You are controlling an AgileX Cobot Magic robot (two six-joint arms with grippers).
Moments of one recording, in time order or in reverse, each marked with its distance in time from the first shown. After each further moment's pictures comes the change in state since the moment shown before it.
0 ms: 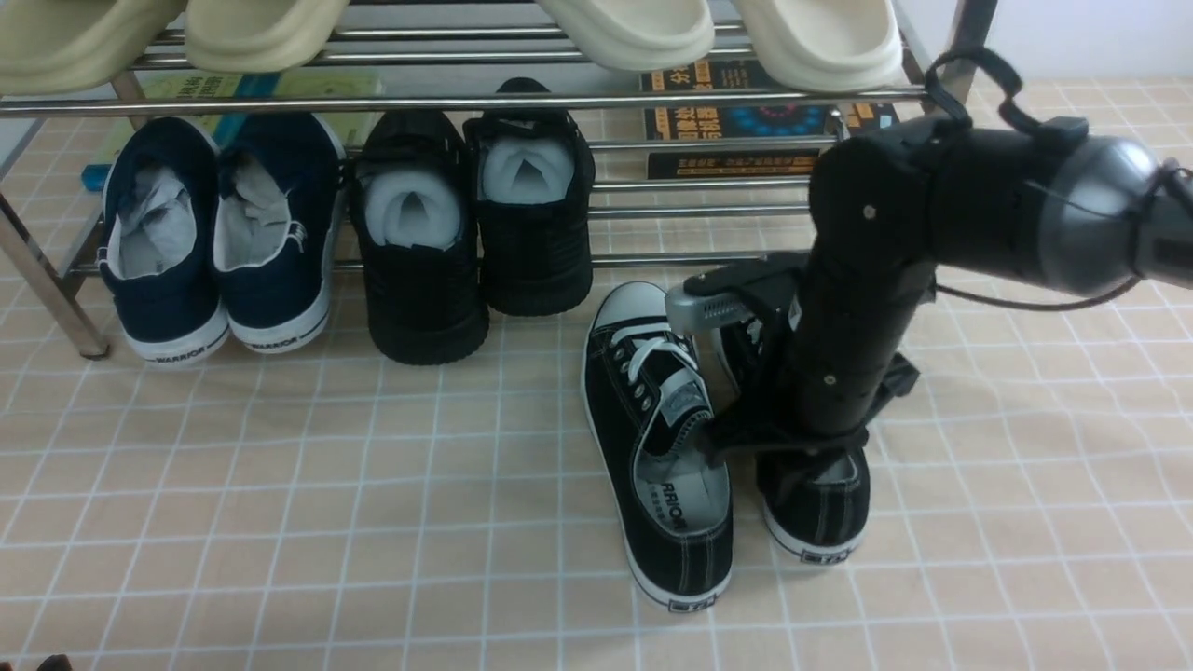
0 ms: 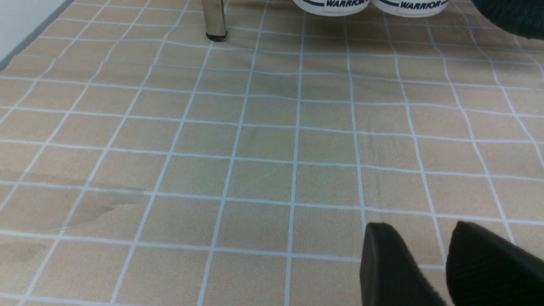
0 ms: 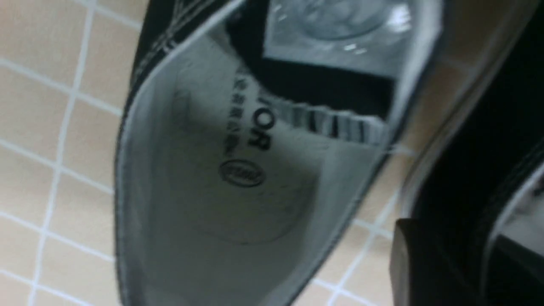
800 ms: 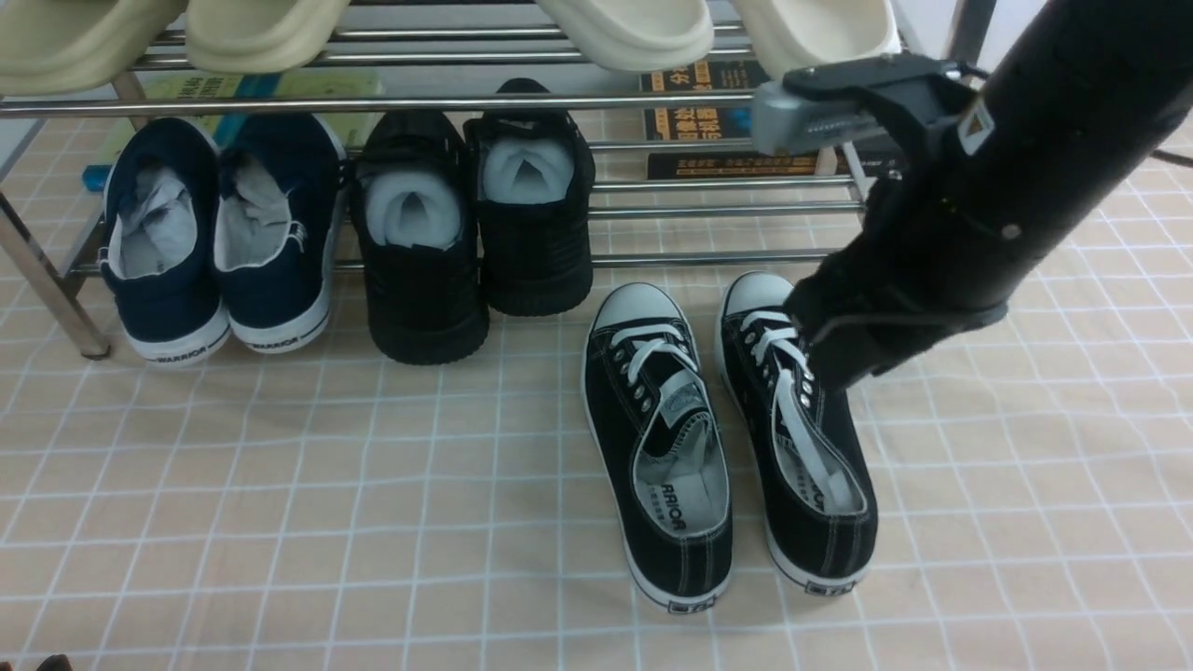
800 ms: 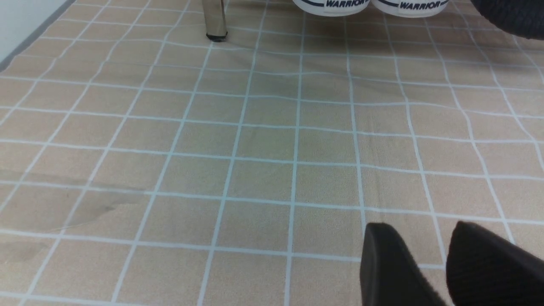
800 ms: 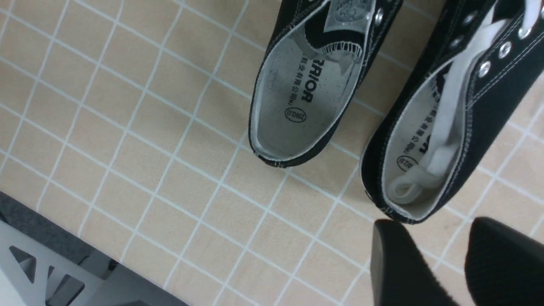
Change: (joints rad) right arm -0.001 -0.379 -0.069 -0.023 0.172 -0.022; left arm 0.000 0.000 0.000 0.000 0.000 0.000
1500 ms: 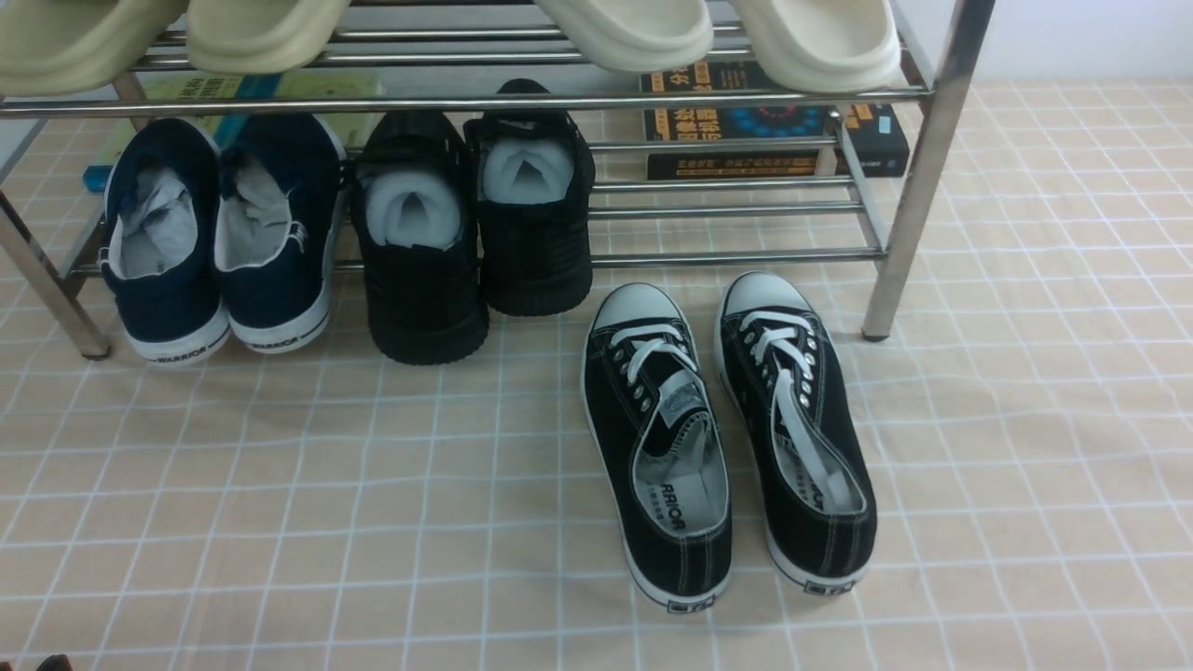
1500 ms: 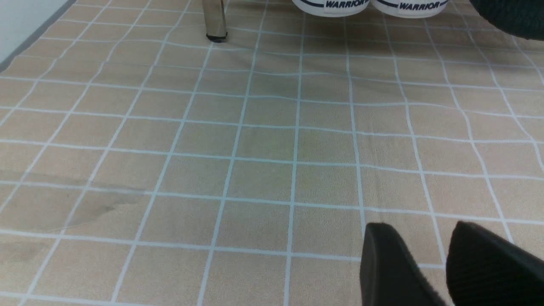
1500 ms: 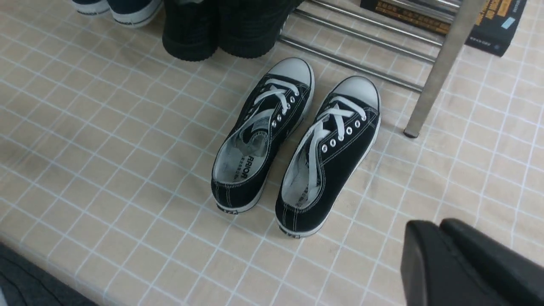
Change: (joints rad) right arm 0.000 -0.860 0.227 -0.159 0.018 0.037; left arm 0.000 0.000 0.000 0.001 0.000 0.000
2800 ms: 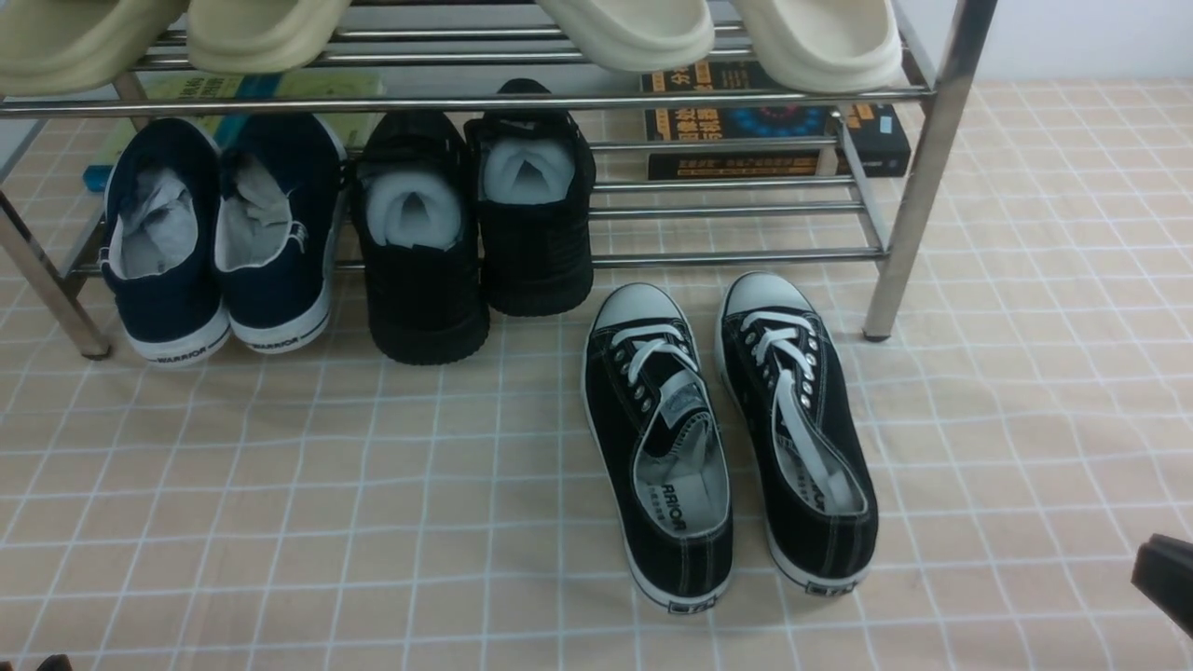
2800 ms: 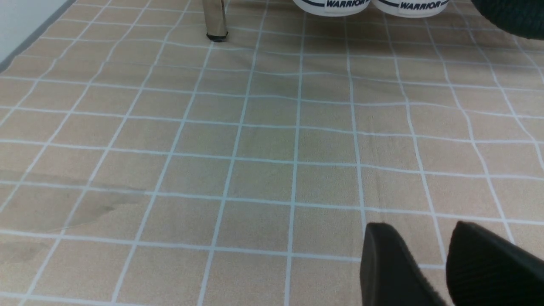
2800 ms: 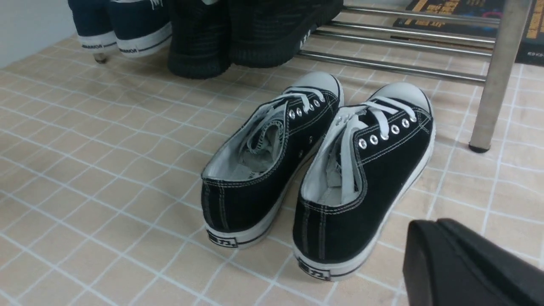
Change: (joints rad) right arm -0.015 -0.395 1.095 0.034 -1.044 -0.029; left arm 0.000 0.000 0.000 0.000 0.000 0.000
